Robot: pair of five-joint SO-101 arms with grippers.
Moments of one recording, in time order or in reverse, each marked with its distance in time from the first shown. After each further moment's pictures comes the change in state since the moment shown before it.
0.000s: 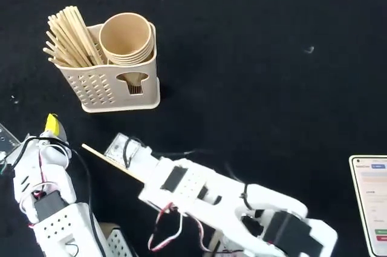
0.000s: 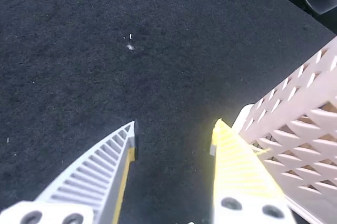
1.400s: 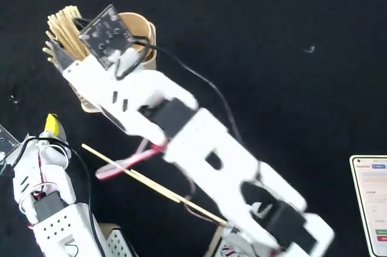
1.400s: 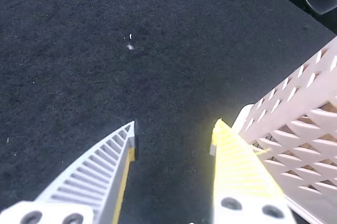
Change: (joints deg) left arm 0.0 0.0 0.0 0.0 0.0; right arm 9.6 -1.1 -53.2 -10.9 1.8
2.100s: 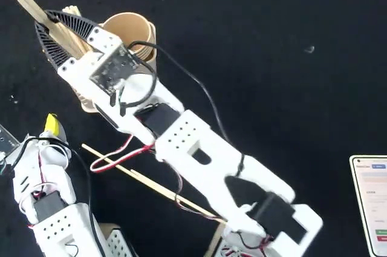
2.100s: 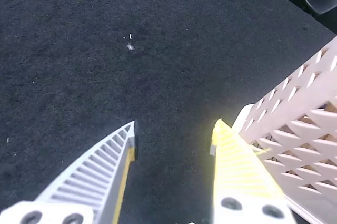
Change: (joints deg) left arm 0.0 0.0 0.0 0.0 0.0; right arm 0.1 8.5 10.2 -43.2 10.5
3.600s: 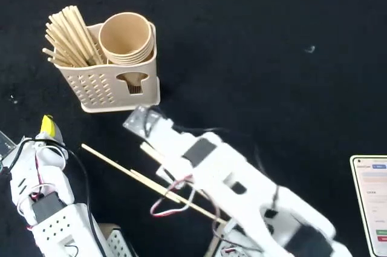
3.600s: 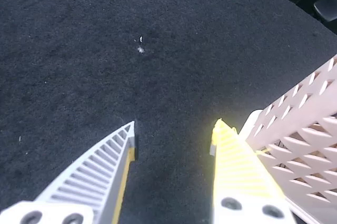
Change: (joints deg) left arm -1.9 0.0 0.0 0.0 0.0; right arm 5.4 -26.0 37.6 75.1 -1.6
